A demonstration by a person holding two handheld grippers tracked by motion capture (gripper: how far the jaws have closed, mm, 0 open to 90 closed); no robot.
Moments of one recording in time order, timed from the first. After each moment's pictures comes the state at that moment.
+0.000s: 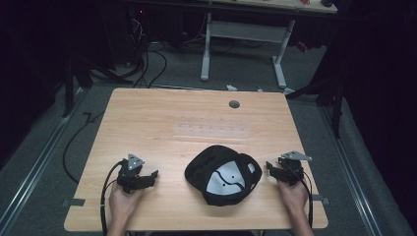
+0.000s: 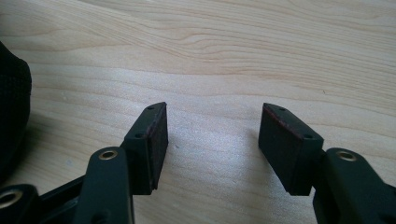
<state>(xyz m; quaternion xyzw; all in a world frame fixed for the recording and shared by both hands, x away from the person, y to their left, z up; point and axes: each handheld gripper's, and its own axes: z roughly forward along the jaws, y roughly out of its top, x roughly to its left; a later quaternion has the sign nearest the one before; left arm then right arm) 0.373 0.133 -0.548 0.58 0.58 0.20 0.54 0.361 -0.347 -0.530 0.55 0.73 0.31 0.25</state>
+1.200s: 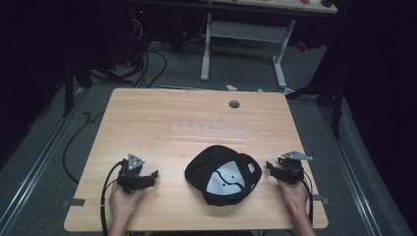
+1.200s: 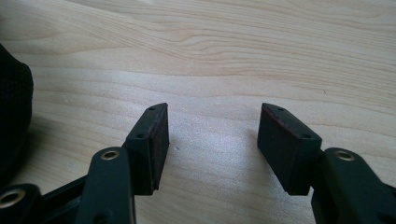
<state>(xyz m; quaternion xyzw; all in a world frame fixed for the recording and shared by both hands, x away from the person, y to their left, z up) 0.373 0.133 -0.548 0.58 0.58 0.20 0.54 0.362 -0.348 -0.530 0.56 0.73 0.32 0.25</state>
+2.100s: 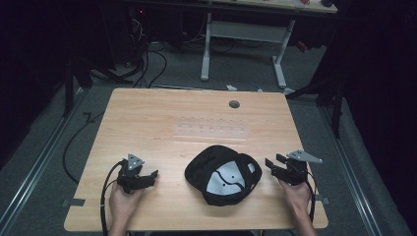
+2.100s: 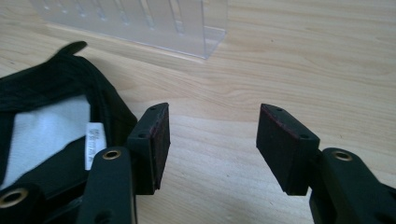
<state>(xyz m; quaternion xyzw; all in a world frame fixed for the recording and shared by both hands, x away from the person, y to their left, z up) 0.373 0.133 -0.547 0.58 0.58 0.20 0.54 0.342 -0.340 -0.493 0.52 0.72 0.40 0.24</state>
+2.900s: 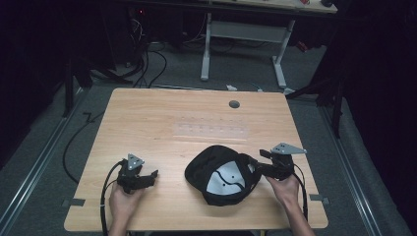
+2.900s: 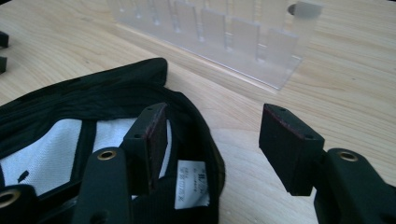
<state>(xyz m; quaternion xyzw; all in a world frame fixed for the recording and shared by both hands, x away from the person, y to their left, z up) 0.373 0.133 -0.547 0.58 0.58 0.20 0.54 0.356 -0.295 -0.471 0.45 0.77 0.41 0.20</state>
